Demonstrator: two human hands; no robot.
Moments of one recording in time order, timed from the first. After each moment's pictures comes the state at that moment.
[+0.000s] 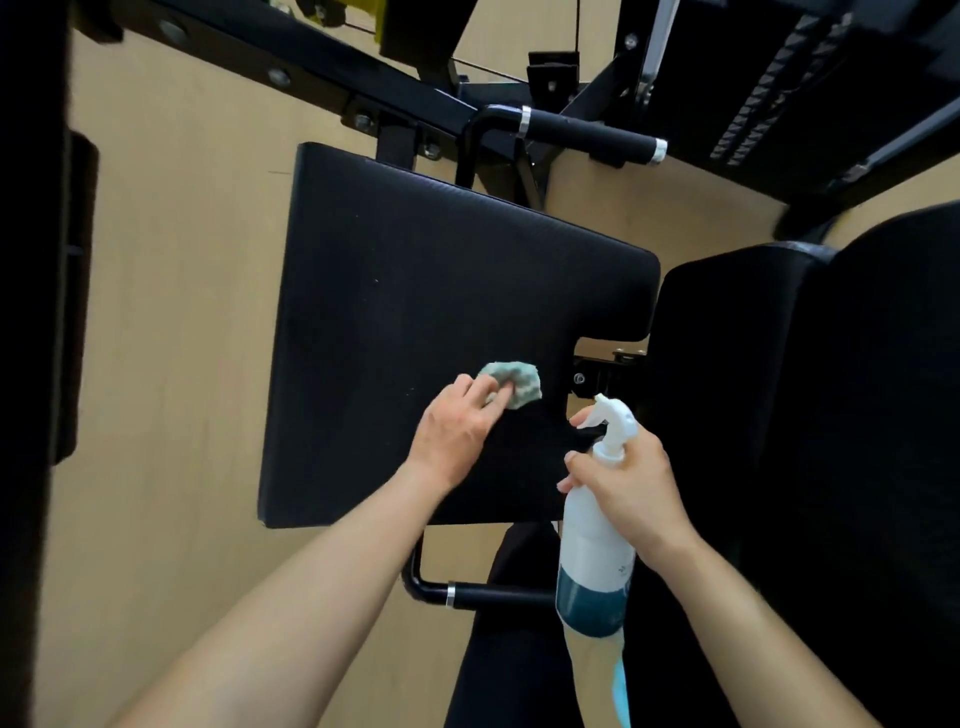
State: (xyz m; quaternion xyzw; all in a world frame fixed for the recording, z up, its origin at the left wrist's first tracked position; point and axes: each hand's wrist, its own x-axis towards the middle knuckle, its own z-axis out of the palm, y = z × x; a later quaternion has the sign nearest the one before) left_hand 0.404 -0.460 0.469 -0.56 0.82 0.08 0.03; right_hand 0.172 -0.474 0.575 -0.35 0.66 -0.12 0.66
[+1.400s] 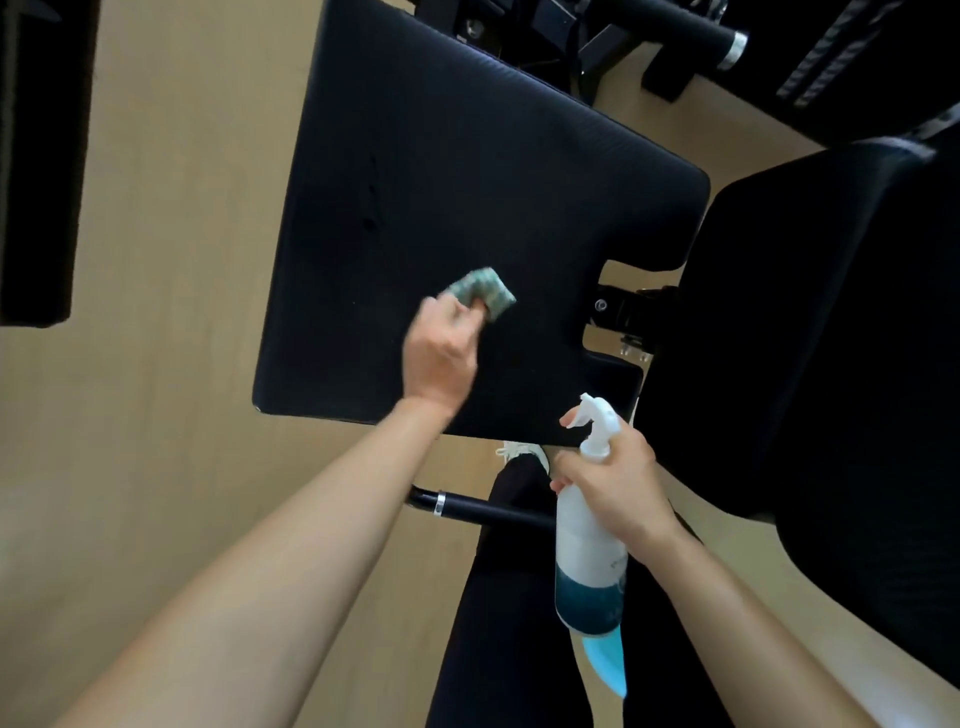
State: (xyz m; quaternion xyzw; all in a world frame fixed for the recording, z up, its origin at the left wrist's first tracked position) left_hand 0.400 -0.426 0.473 -0.73 0.67 0.01 -0.11; right_hand 0.167 -0.399 0.557 -0.39 0.62 -0.02 0.67
